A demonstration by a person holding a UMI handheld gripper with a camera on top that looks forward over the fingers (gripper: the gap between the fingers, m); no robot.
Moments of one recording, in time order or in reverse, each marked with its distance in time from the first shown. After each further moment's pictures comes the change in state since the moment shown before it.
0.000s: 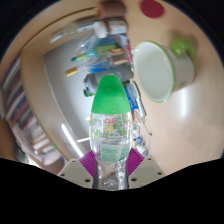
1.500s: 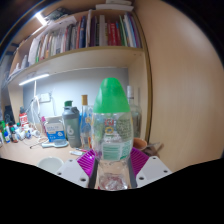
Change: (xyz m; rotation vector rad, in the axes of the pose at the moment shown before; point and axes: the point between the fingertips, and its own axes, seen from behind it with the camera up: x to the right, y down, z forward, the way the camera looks) arm -0.051 -0.323 -0.120 0.412 0.414 -1.800
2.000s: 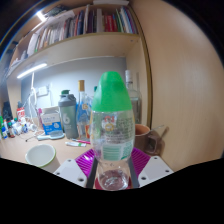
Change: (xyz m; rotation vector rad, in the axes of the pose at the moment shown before) arm 0.004 0.059 0.023 -0.026 0.006 0.022
